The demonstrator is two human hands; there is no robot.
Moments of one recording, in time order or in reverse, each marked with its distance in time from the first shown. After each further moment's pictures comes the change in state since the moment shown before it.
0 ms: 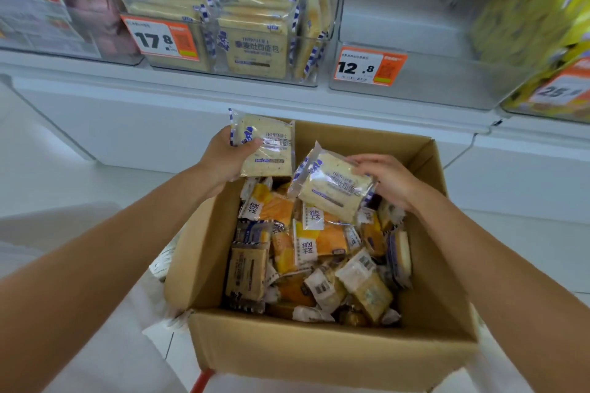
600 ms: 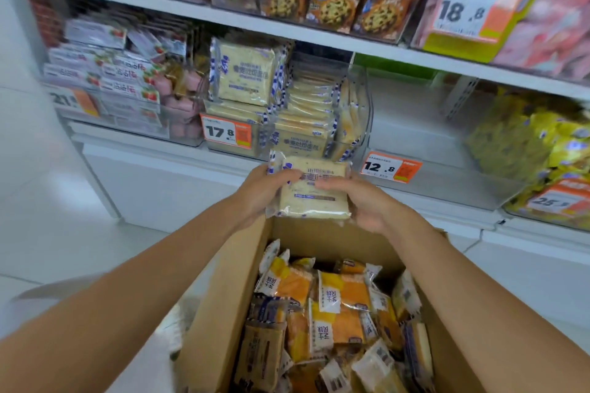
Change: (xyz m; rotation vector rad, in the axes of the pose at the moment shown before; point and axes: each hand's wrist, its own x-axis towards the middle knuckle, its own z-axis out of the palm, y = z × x) left_hand -0.010 0.080 -0.039 -0.246 -0.179 0.113; right_hand -0.004 -0.145 0.103 0.167 -0.155 -0.064
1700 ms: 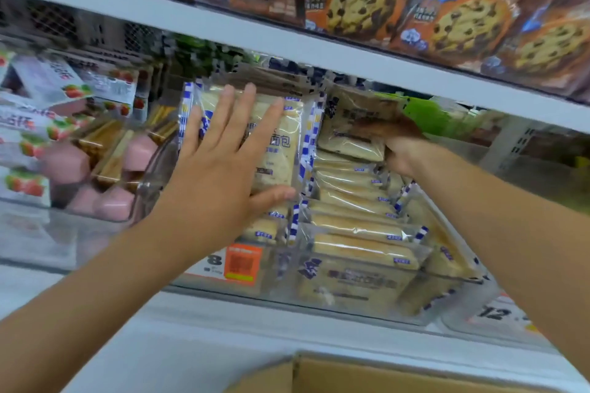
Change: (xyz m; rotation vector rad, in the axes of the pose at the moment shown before) left_hand 0.186 0.064 -0.125 1.390 0.460 0.924; right_hand 0.271 -0.169 -0.058 -0.212 0.476 -0.504
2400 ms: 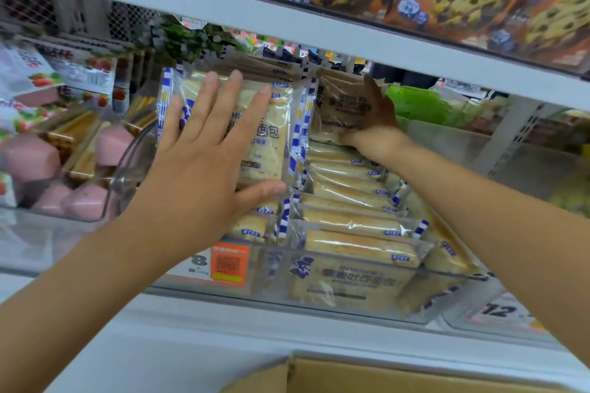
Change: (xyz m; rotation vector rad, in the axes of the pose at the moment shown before) left_hand -0.002 0.001 -0.002 -0.011 -0.007 0.008; right_hand 0.003 0.012 0.016 -0.701 0.052 -0.232
